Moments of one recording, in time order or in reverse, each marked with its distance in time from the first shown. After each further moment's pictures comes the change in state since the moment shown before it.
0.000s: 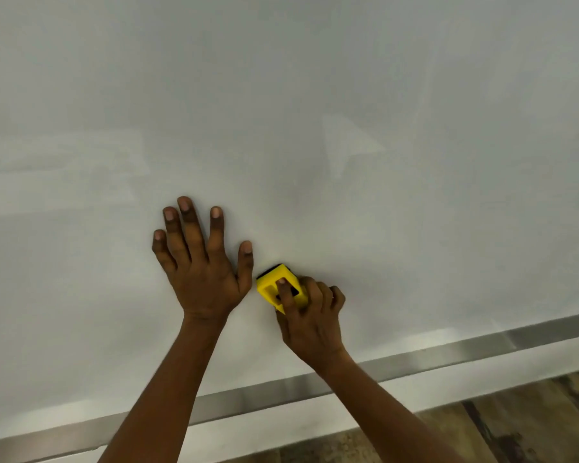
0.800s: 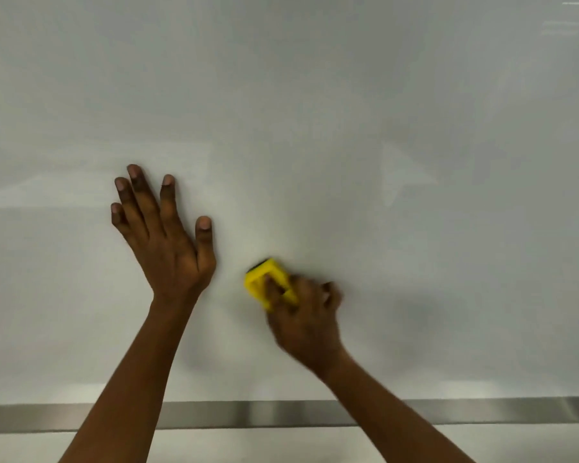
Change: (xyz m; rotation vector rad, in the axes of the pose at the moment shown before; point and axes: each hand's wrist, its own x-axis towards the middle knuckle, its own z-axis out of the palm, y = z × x) left_hand 0.063 -0.125 -0.056 -0.039 0.053 -0.148; right_hand 0.075 -0.085 -0.004 0.048 0.097 -0.201
